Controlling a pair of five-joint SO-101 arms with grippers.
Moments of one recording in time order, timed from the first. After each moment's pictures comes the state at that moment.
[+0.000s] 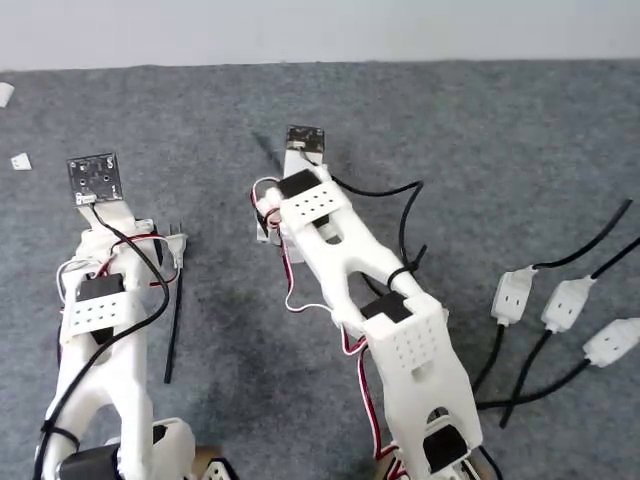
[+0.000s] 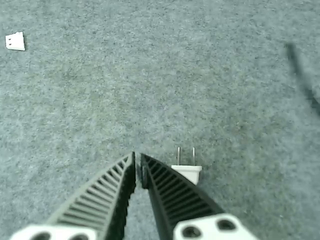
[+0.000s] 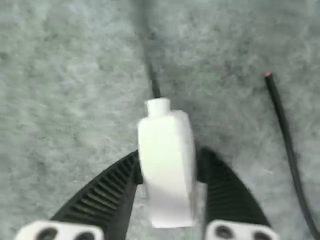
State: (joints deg) left arm -17.8 -23.7 56.0 24.0 2.2; right arm -31.9 42.5 -26.4 69.9 -33.8
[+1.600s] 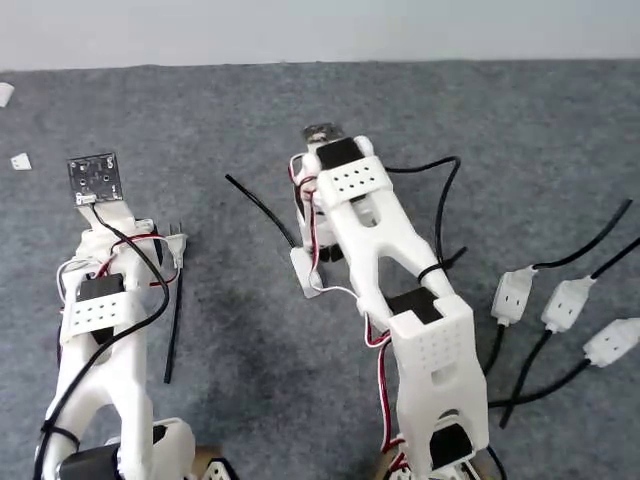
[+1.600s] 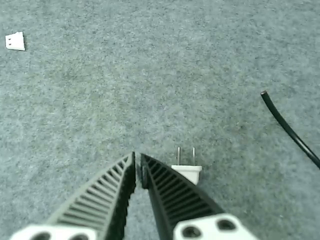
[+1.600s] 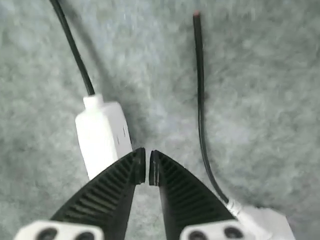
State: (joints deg) left arm -17.8 -23.7 56.0 24.0 2.2; right arm -24.6 36.6 -30.4 92.4 -11.0
